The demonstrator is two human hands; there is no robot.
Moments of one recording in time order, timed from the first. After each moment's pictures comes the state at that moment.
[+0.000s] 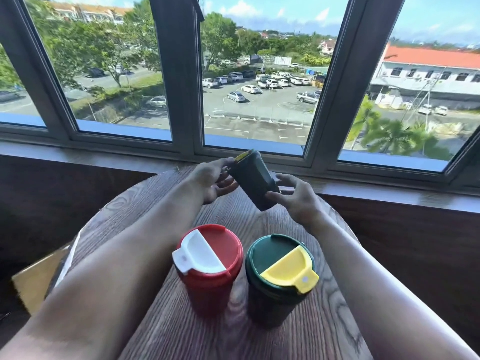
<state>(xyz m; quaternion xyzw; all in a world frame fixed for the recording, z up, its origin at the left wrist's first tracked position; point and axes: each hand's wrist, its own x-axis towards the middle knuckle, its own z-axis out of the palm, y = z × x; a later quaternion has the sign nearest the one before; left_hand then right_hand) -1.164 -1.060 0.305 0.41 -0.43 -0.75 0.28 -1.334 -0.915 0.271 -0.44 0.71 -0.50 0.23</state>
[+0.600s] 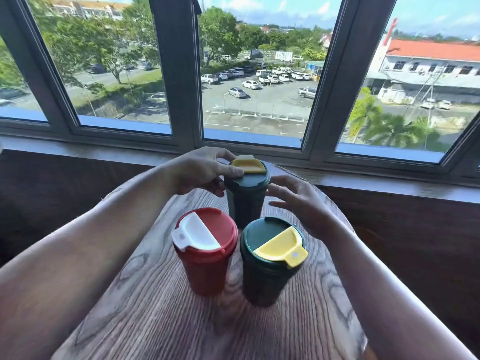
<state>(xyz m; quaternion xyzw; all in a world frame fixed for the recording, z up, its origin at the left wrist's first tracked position) -1.118 -1.017 0.348 0.30 -0.75 -0.57 0.13 -1.309 -0.867 0.283 -0.48 0.58 -0.55 0.36</state>
